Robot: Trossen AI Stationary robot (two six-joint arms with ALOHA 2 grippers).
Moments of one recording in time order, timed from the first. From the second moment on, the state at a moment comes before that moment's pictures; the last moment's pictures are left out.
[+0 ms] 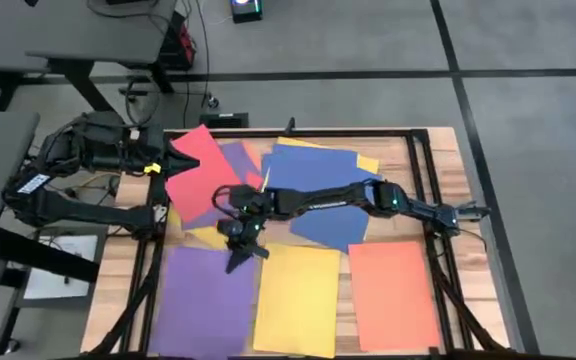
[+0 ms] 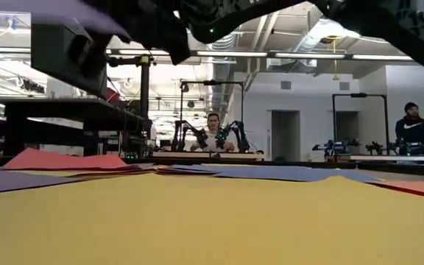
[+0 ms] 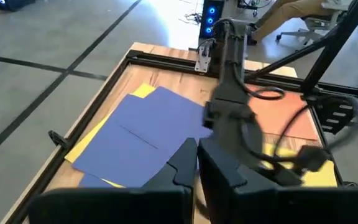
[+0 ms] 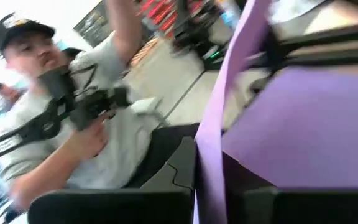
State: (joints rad) left arm 0.20 0.85 1.46 -0.96 0.02 -0.05; right arm -0.01 2.49 2.17 0.03 -1.03 0.40
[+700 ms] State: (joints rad) left arm 0.20 0.90 1.45 -0.98 0.02 -0.04; right arm -0.05 2.59 2.17 -0.07 -0.73 0.49
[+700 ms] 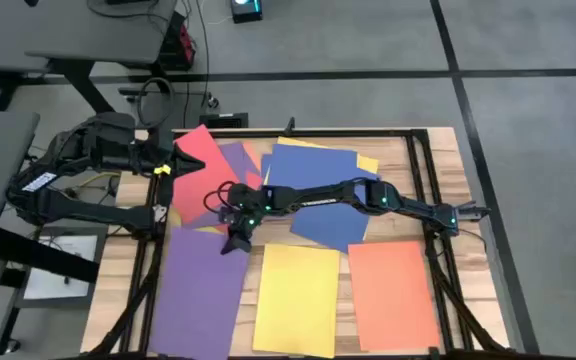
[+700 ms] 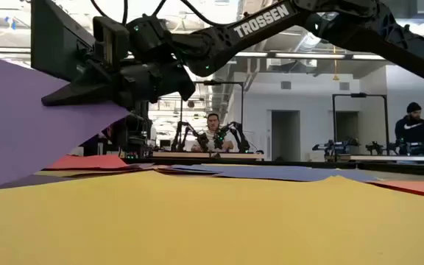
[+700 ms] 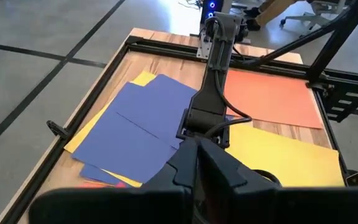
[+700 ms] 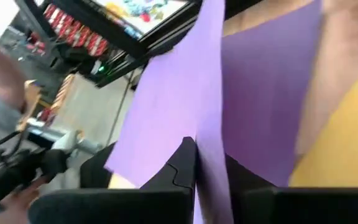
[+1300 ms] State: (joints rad) left arm 0.20 0.92 1.45 -1.00 0.02 -0.02; right arm 0.05 2.61 2.17 -0.08 -0.60 0.42
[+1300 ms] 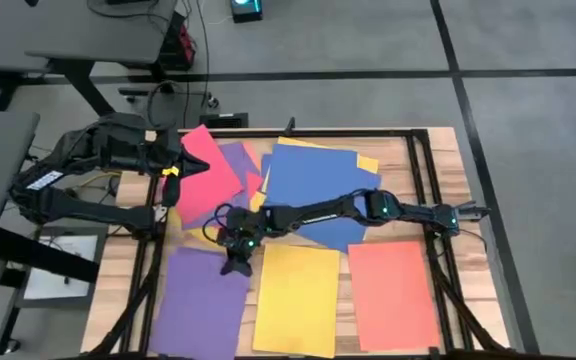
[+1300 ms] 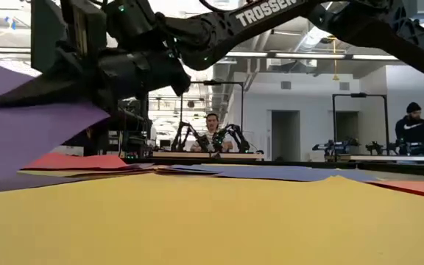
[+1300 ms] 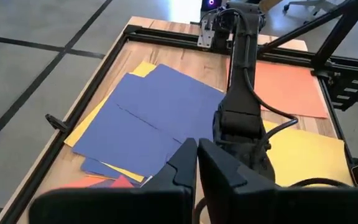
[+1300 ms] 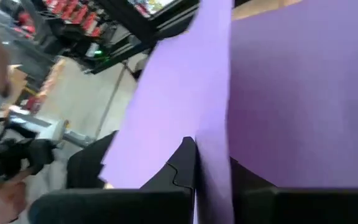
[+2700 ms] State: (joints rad) left arm 0.20 1.03 1.45 -1.21 -0.21 -0.09; right arm 0.01 2.42 2.31 -0.68 -0.26 -0.16
